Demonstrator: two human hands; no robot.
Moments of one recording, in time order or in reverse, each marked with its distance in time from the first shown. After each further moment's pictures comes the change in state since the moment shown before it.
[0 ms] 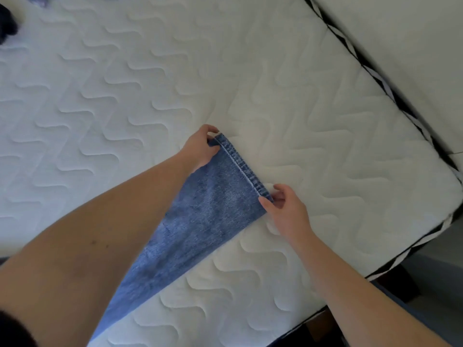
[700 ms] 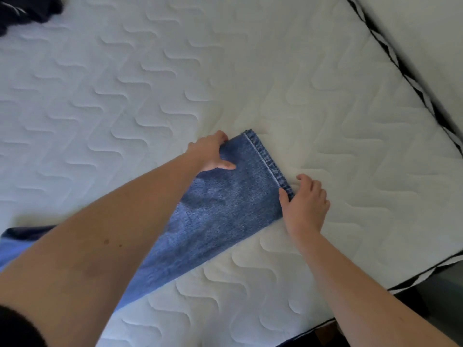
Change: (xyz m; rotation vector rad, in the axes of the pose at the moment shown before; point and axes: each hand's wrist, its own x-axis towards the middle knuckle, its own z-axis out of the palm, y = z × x) left_hand -0.024 -0.034 -0.034 0.434 -0.157 -0.040; right_hand -0.001 -0.025 0.029 -0.680 0.317 -0.138
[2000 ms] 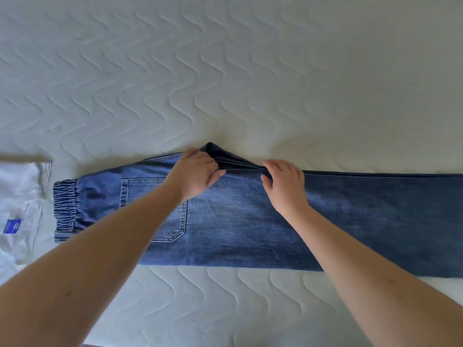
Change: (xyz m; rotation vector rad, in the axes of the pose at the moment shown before) left_hand -0.309 -0.448 0.058 0.332 0.519 -0.015; right_hand -0.236 -0.344 0.180 -0.208 -0.368 -0.955
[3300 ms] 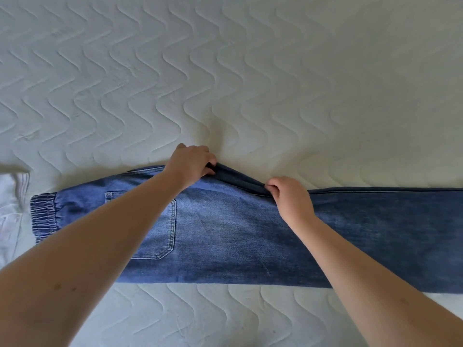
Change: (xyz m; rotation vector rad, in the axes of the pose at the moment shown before) left_hand 0.065 -0.022 -0.003 -0.139 -0.311 -0.168; right_hand 0.020 0.030 -0.011 0.124 -0.060 0.016
